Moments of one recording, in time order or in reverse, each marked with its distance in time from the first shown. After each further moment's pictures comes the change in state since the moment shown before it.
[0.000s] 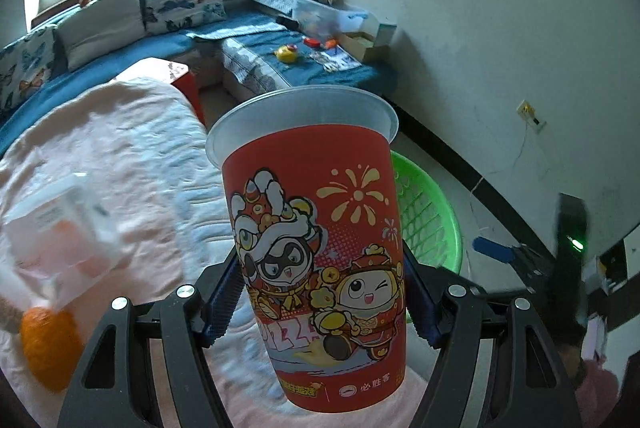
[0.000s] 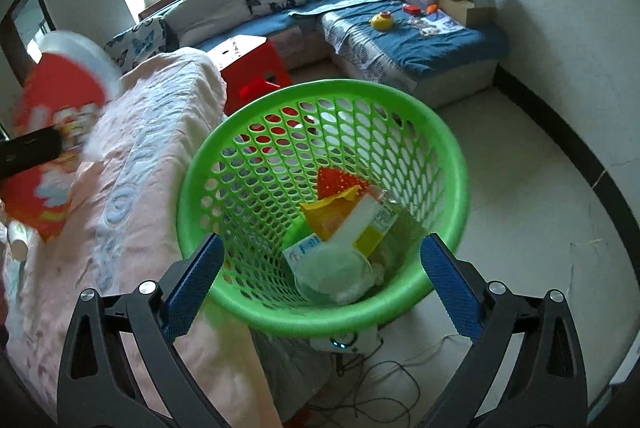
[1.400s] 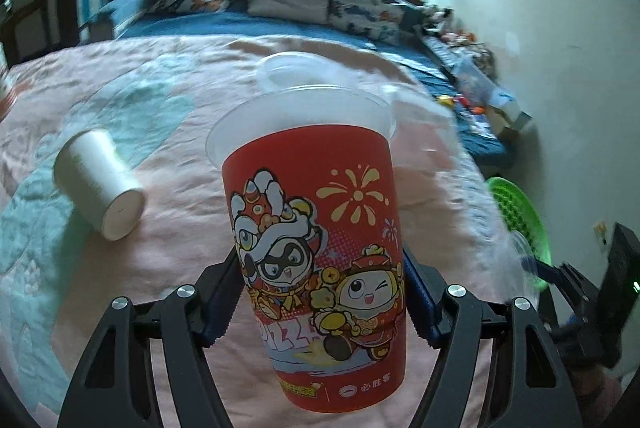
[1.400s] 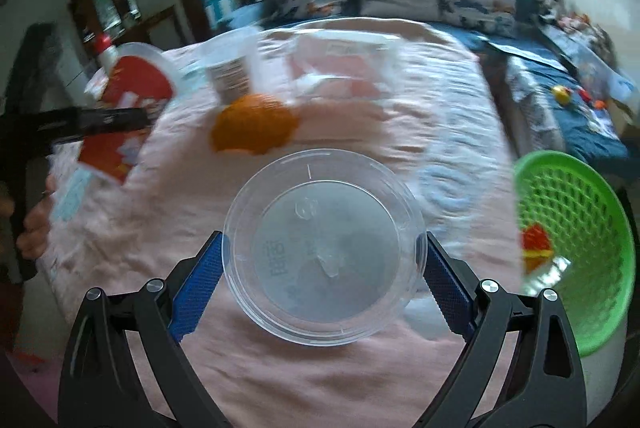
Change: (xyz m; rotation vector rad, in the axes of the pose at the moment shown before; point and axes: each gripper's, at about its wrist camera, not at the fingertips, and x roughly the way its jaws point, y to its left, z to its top) left arm -0.184 0.199 -0.175 -0.457 -0.141 0.293; right arm -0.010 0.247 -0.038 -0.473 0.032 0.348
